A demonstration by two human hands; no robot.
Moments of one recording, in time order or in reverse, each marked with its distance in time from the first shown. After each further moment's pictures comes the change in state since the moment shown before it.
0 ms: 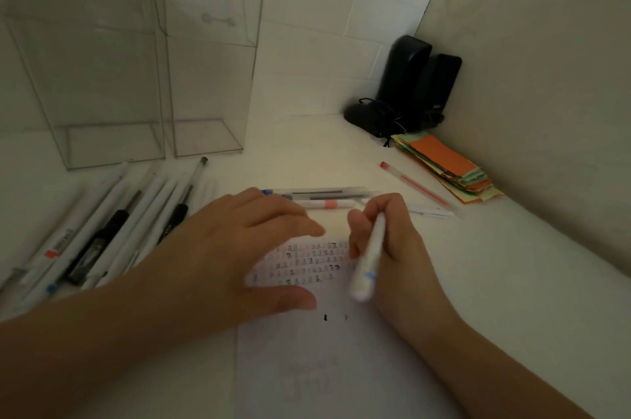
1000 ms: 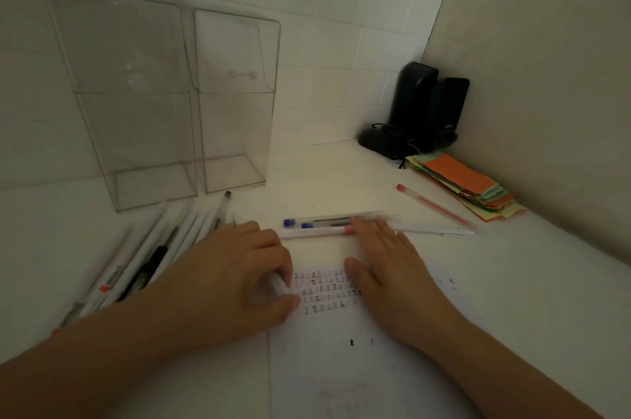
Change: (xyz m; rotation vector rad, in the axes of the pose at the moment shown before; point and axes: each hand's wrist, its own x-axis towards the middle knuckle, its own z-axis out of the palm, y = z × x) left_hand -0.007 -0.020 -0.012 0.118 -0.183 -0.129; right_hand 0.018 0.023 0.001 -0.827 -0.209 -0.111
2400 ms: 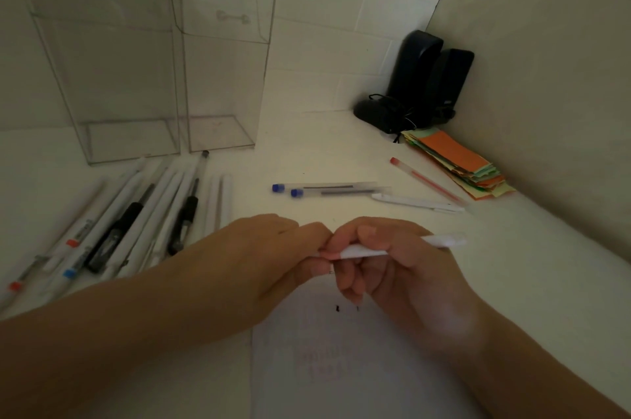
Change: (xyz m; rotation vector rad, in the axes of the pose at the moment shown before) left_hand 0.004 0.031 0.011 -0.118 0.098 0.178; right_hand -0.022 -0.022 -0.024 1.474 -0.260 -0.082
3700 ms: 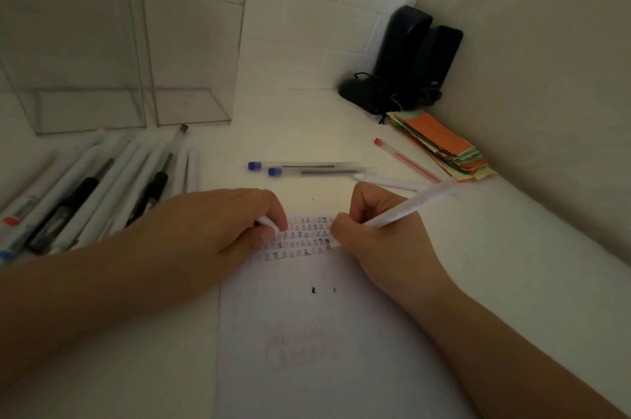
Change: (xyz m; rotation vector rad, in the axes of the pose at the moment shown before) left_hand -0.003 -0.017 0.009 -0.079 -0.029 -0.243; right_hand 0.005 0.006 -0.010 -0.866 0.491 -0.002
